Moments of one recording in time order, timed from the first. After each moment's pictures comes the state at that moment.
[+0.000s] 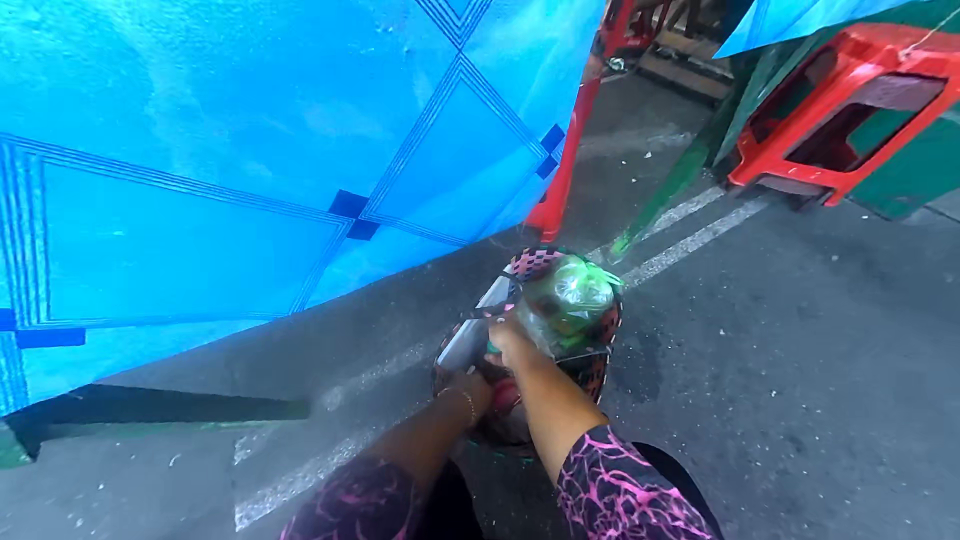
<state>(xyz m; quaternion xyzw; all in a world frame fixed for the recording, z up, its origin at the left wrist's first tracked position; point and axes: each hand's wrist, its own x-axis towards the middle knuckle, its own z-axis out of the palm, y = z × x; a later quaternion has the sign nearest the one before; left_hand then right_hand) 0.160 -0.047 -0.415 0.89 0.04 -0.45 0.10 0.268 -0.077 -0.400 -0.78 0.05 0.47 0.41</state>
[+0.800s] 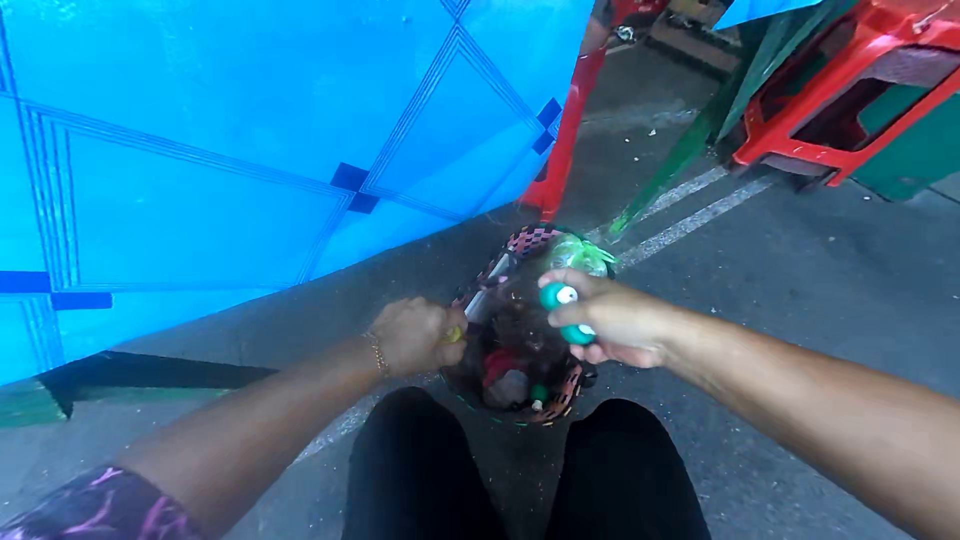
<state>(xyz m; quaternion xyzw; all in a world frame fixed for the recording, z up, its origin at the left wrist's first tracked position) 0.115 0.013 -0.269 0.97 0.07 -0.16 0.17 0.276 -0.199 -0.219 -0.75 -0.14 0.51 0.39</state>
